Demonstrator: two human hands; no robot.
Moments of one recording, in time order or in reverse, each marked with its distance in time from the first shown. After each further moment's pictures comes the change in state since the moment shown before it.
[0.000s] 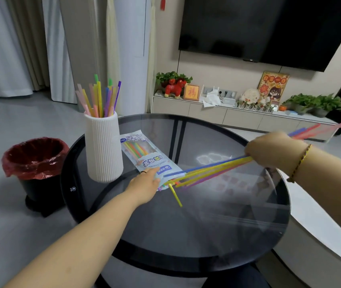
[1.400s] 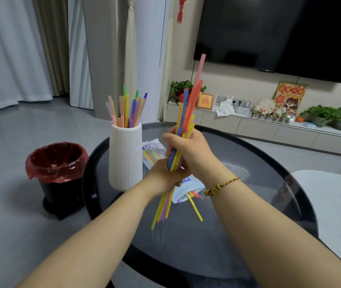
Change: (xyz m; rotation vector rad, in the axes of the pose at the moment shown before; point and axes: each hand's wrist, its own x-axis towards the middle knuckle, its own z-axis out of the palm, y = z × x) left_hand -0.013 0.026 -0.054 -0.604 0.149 0.161; right_hand 0.044 -0.136 -0.093 2.124 0.402 -0.345
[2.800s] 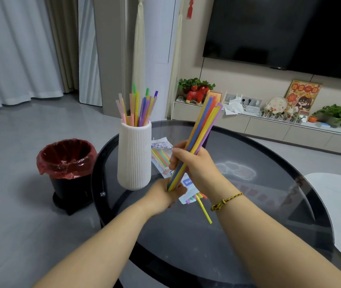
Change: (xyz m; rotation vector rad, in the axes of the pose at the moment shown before) left_hand -0.014 -0.046 -0.006 0.027 -0.109 -0.168; right_hand 0.002 0.041 0.006 0.133 -0.043 0.033
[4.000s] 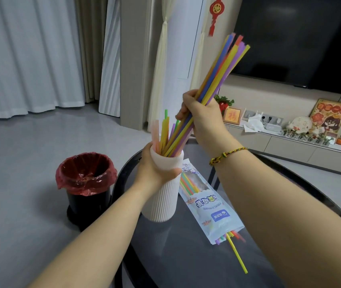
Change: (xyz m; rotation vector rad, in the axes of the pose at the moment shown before) left_hand 0.053 0.023 -0.108 -0.029 0.585 0.191; right_hand 0.123 -0.082 0.063 0.020 0.138 -0.248
